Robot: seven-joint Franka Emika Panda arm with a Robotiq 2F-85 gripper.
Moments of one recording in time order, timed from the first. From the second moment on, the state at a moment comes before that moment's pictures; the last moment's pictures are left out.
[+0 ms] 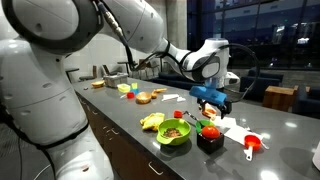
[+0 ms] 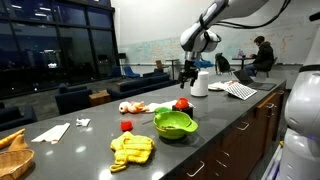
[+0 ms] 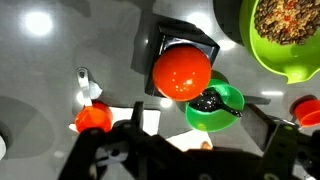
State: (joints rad) arm -0.08 -0.15 -0.20 -2.25 0.12 2.30 -0.33
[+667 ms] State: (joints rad) arm -0.08 -0.06 -0.17 -2.19 0.09 2.15 -0.34
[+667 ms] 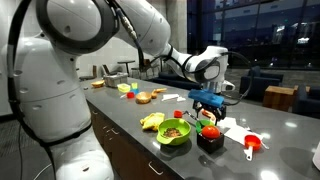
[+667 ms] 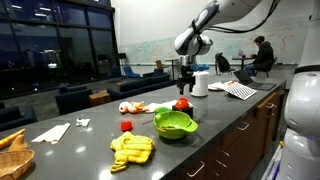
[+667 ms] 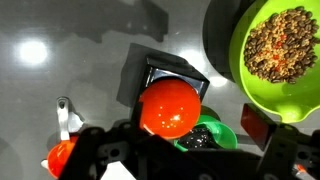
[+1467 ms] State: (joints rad) arm -0.08 0.03 -0.13 -2.09 0.11 2.14 -0.38
